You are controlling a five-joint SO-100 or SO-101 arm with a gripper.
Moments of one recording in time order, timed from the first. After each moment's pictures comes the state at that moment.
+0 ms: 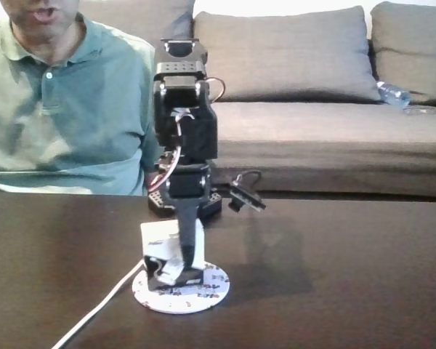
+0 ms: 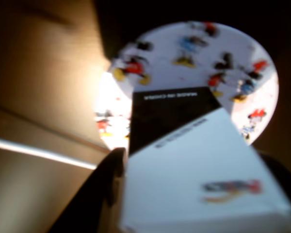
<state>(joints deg) -7.4 96.6 112.2 69.5 -6.5</state>
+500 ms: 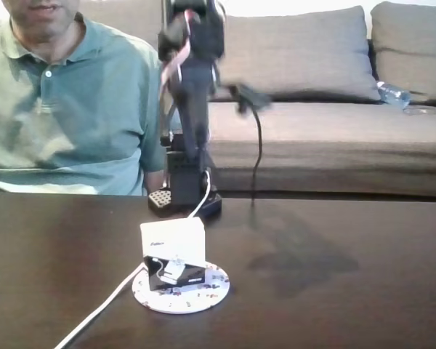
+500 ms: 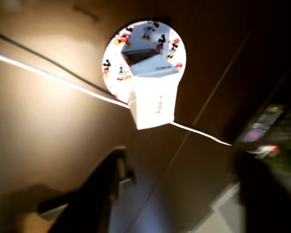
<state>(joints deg) -11.4 125.2 94.3 99.1 -8.4</state>
